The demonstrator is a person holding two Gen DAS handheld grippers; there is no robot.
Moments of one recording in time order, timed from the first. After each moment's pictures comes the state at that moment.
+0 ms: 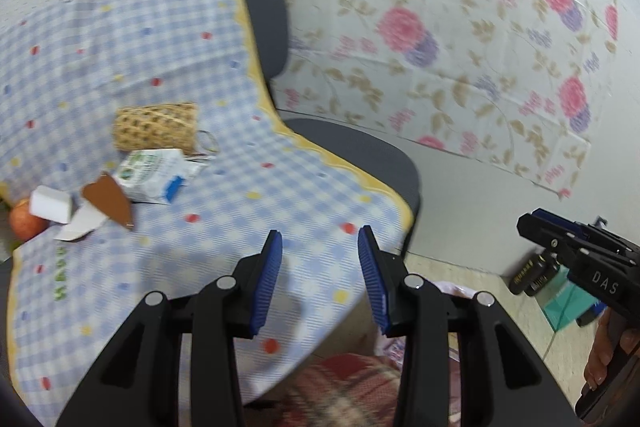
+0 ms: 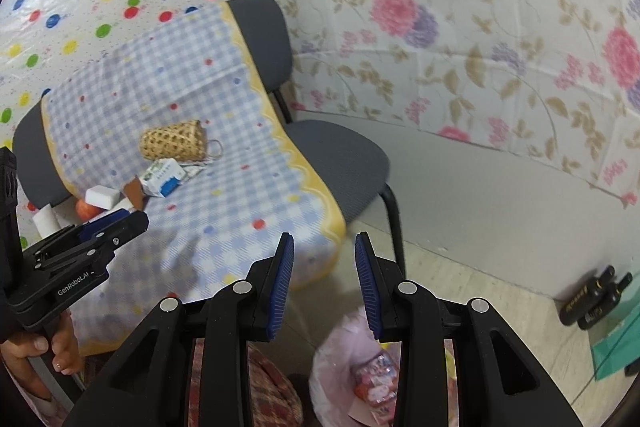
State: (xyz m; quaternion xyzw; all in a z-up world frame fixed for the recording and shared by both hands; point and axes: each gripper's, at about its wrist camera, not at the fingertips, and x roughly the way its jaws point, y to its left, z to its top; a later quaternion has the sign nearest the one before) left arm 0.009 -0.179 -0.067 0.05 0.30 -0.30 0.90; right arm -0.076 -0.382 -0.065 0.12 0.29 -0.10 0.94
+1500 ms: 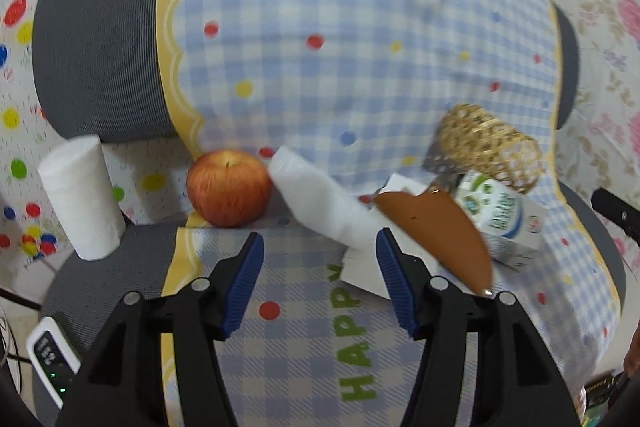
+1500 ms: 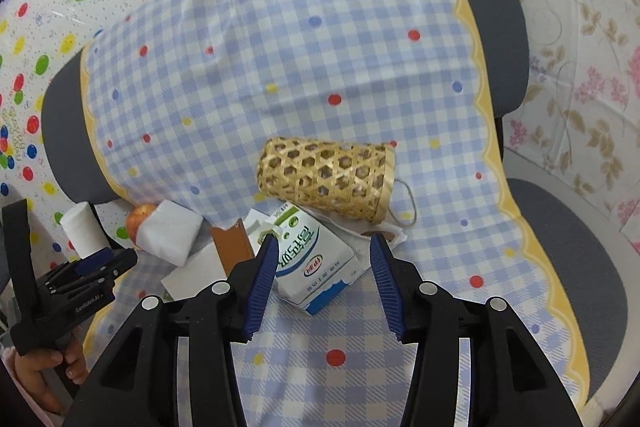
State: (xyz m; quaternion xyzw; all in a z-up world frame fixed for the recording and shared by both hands) left arm 0.197 0.052 -0.096 -0.04 0.37 0.00 0.93; right arm 0.202 -0.219 -0.059 0.06 0.33 0.10 0.94
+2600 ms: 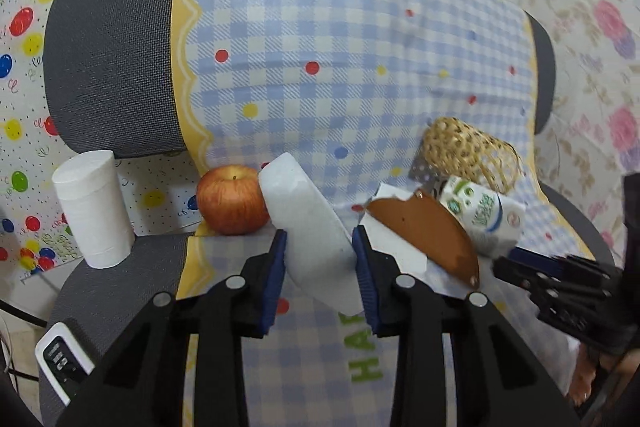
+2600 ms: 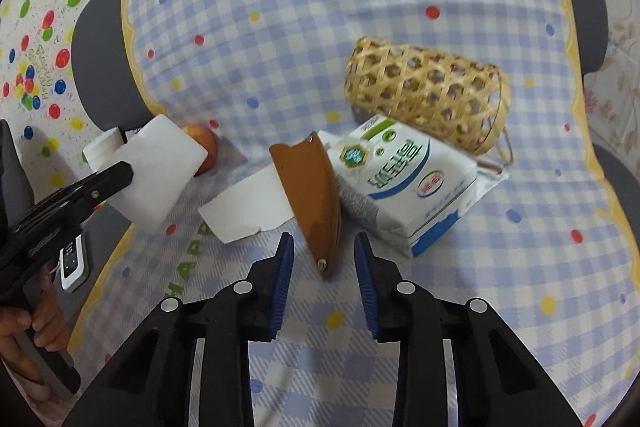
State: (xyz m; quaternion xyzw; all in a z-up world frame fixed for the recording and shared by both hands) left arm 0.162 0.060 -0.076 -0.03 0.32 -0.04 0.95; right arm 0.203 -0.155 -0.112 0.04 0.40 0.19 0.90
